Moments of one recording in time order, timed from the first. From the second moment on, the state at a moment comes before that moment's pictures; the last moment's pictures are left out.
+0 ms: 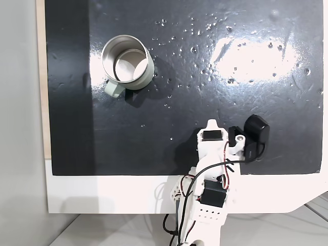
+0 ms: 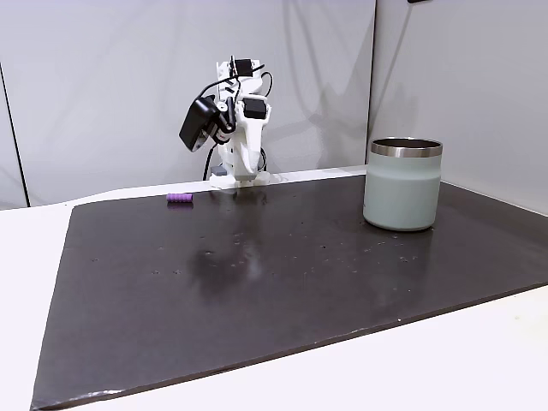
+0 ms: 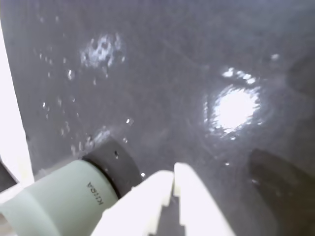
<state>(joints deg) 12.1 171.8 156.9 65.1 -17.2</state>
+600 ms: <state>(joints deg) 35.2 133.6 132.3 70.3 -32.6</state>
